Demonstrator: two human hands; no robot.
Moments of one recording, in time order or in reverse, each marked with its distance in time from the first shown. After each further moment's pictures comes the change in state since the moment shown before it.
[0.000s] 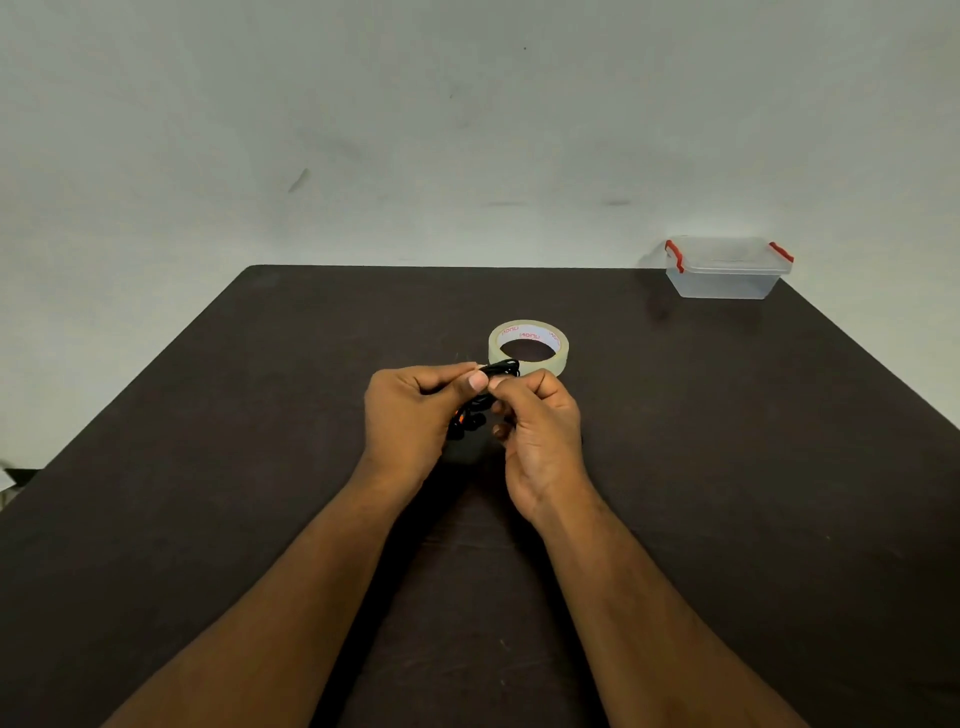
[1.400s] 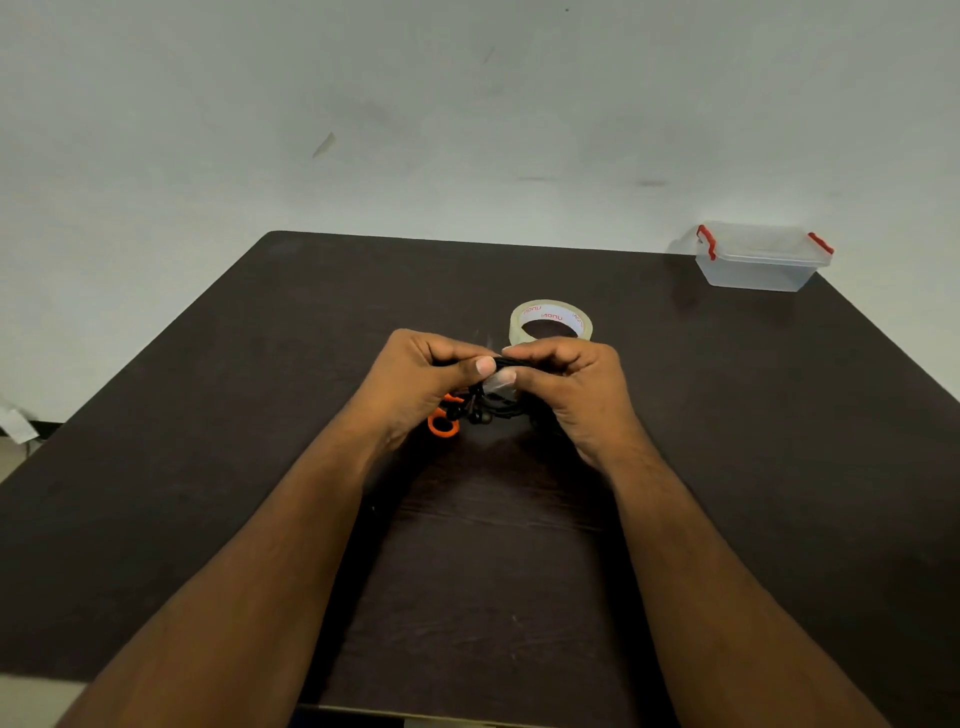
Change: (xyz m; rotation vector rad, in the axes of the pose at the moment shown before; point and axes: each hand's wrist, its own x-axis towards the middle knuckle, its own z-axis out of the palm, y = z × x) left_hand 0.020 -0.001 -0.029 -0.025 -0.341 -0.142; right_hand 0.030 -0.015 -0.029 -0.370 -0.386 -0.240
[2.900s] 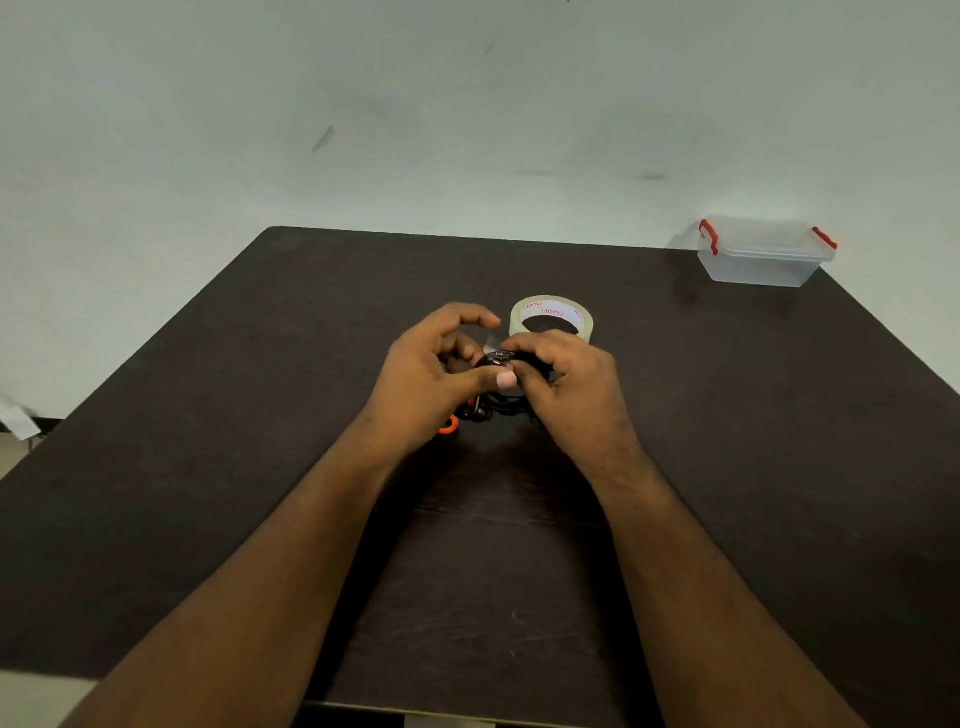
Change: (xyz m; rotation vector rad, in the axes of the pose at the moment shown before) left_hand -0.007 0.003 0.013 0.210 0.115 0.186; right_hand -0.004 -0.005 0.005 -0.793 0.075 -0.481
